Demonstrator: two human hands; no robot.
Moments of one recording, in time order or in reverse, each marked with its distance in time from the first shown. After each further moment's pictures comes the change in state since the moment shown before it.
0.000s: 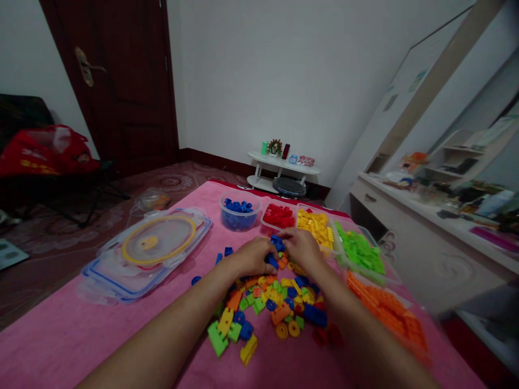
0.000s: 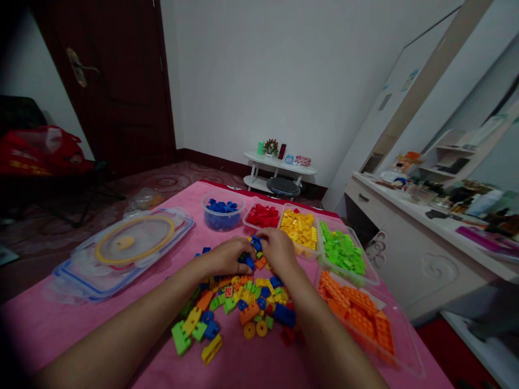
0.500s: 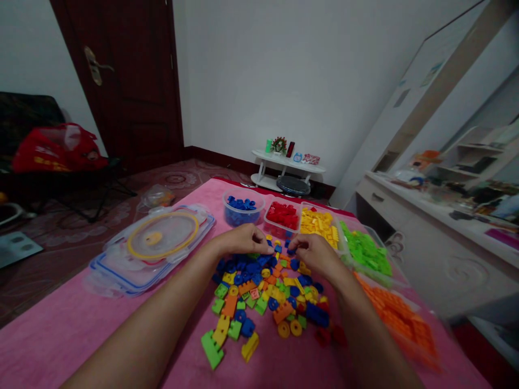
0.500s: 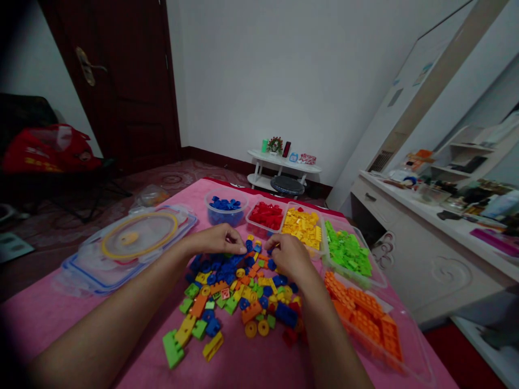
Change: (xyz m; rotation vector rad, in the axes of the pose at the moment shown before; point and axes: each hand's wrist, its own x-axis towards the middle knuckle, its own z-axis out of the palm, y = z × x) left_hand -0.007 -0.015 -0.042 -0.410 -0.159 -0.144; right_hand -0.022 -0.004 -0.020 -0.059 -0.223 0.102
